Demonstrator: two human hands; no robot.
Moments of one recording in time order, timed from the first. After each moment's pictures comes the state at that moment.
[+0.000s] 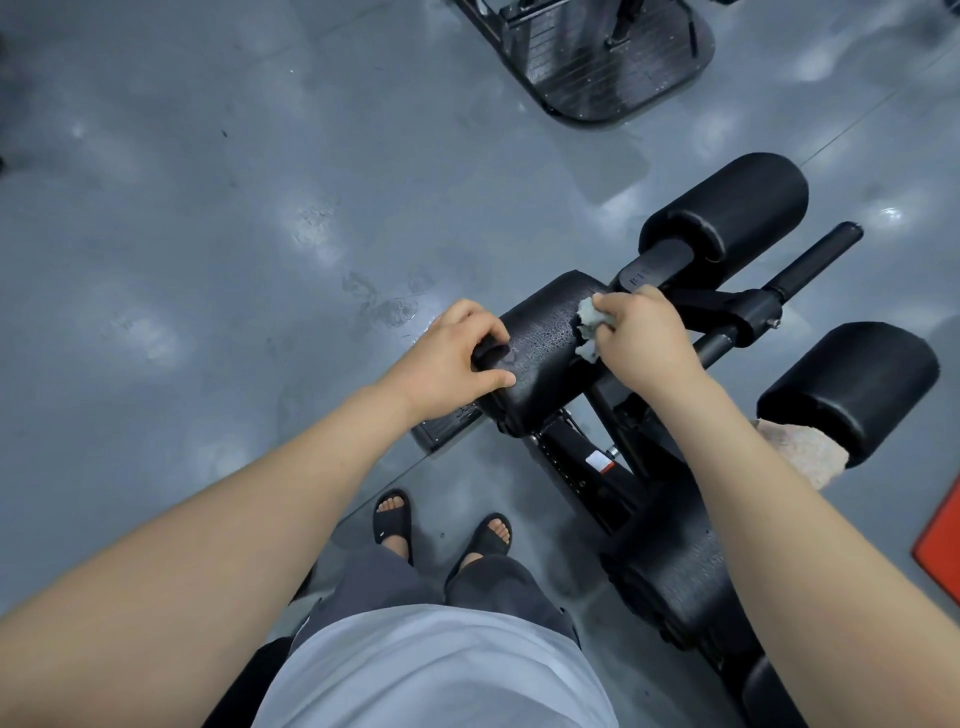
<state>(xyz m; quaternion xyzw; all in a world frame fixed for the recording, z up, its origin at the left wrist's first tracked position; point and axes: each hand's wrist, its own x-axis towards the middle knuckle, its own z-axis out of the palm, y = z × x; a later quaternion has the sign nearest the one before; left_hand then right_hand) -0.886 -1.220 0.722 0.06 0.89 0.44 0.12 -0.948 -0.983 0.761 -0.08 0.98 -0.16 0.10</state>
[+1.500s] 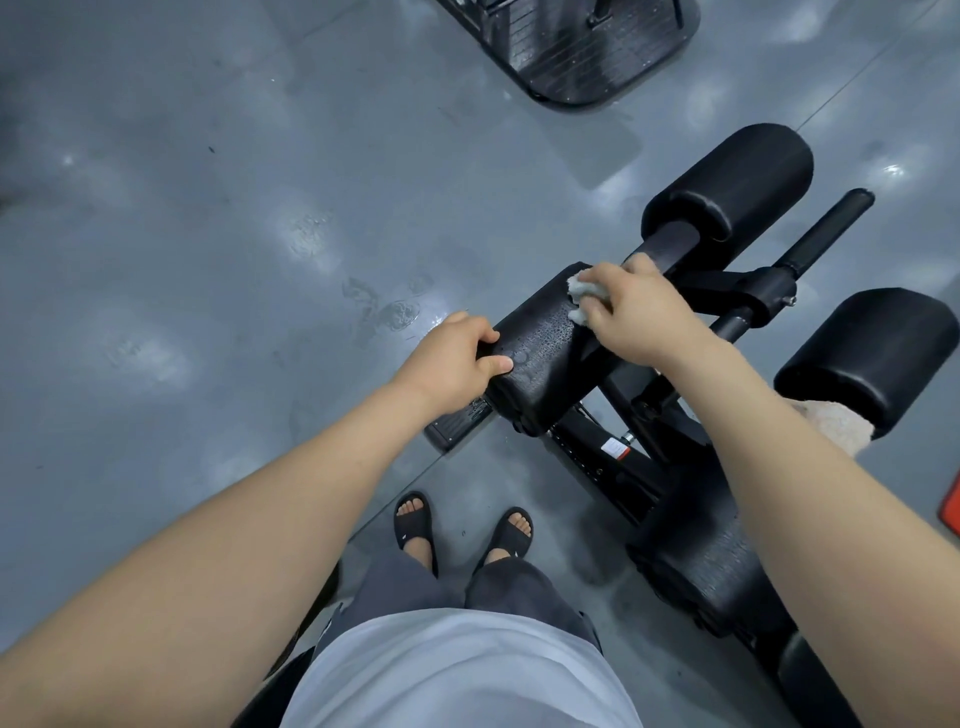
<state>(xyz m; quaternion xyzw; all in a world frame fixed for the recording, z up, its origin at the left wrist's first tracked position) -0.900 -1.222 0.715 -0.02 0.91 0.38 0.19 -0.962 -0.991 0.763 -0.11 0.97 -0.17 0.13</state>
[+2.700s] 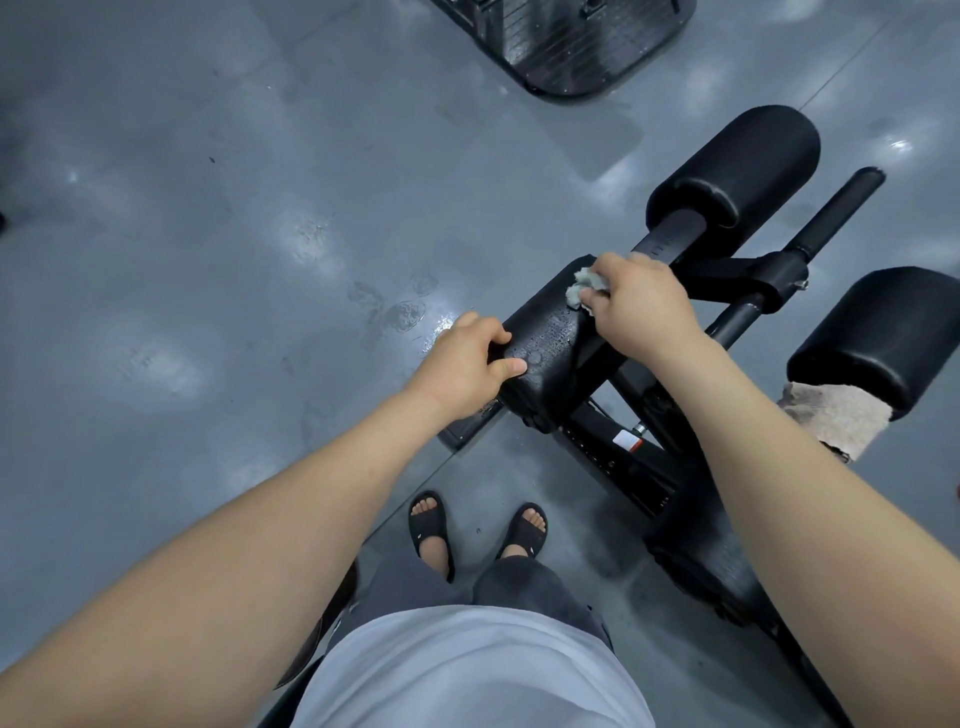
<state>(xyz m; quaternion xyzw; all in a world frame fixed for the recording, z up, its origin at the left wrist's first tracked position) -0.894 -1.223 0.713 0.00 0.90 0.39 0.17 -0.962 -1.006 0.747 -0.07 0.99 -0.13 0.07</state>
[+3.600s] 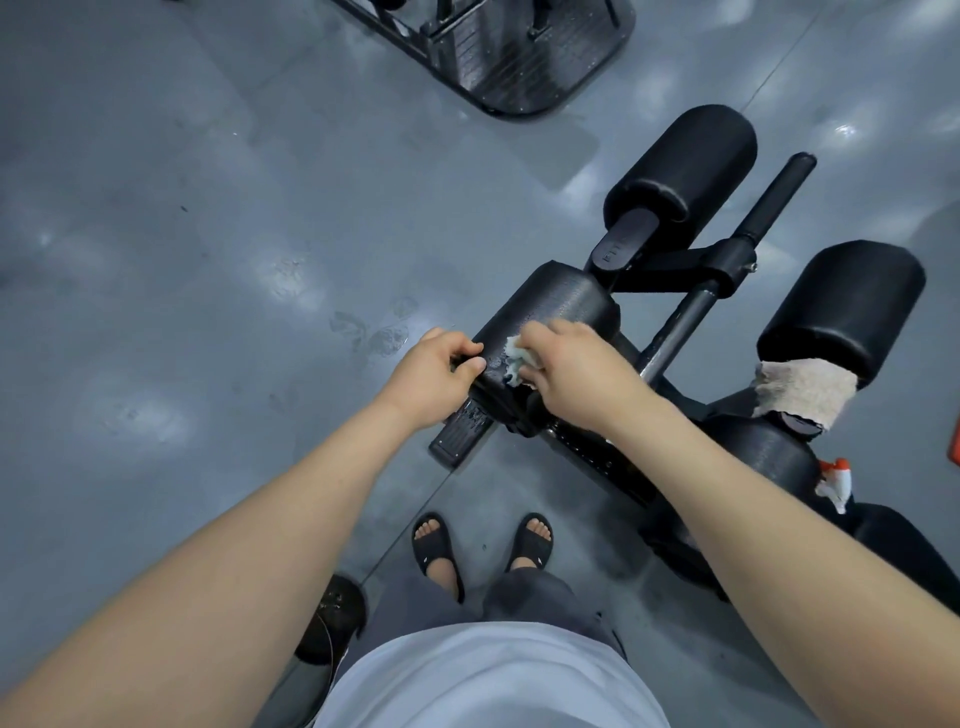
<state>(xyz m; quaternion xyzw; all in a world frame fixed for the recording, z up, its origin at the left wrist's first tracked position) -0.897 -1.230 0.712 0.00 0.88 0.44 0.18 -0.891 -1.024 0.749 -0.16 0.97 -0.16 0.11</state>
